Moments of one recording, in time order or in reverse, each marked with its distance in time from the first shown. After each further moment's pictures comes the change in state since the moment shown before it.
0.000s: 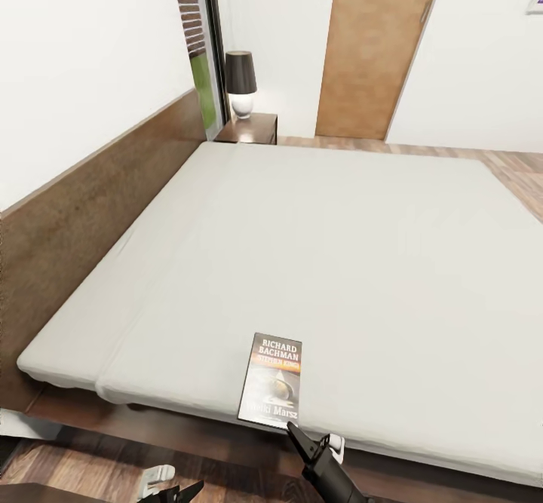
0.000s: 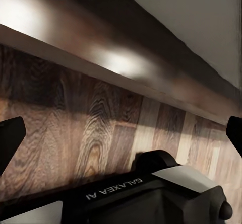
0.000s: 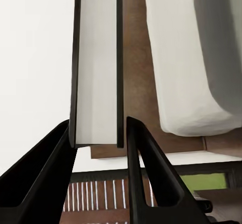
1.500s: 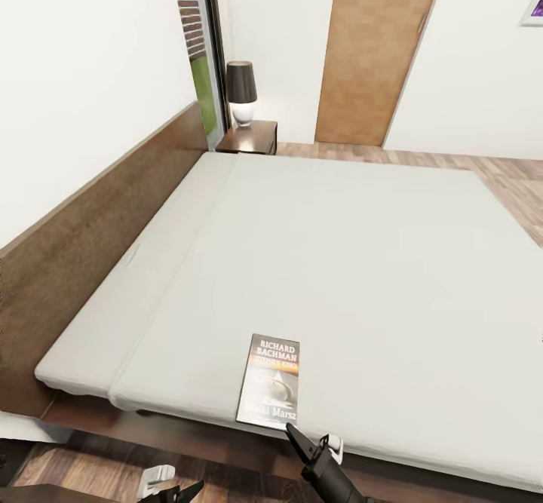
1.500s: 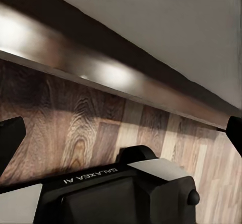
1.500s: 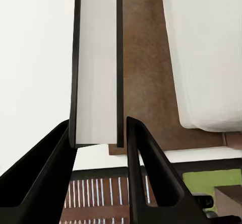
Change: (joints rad) left arm 0.000 0.000 0.000 0.000 0.000 0.000 0.000; right arm 0.000 0.000 0.006 -0.004 0.011 0.010 0.001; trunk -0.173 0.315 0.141
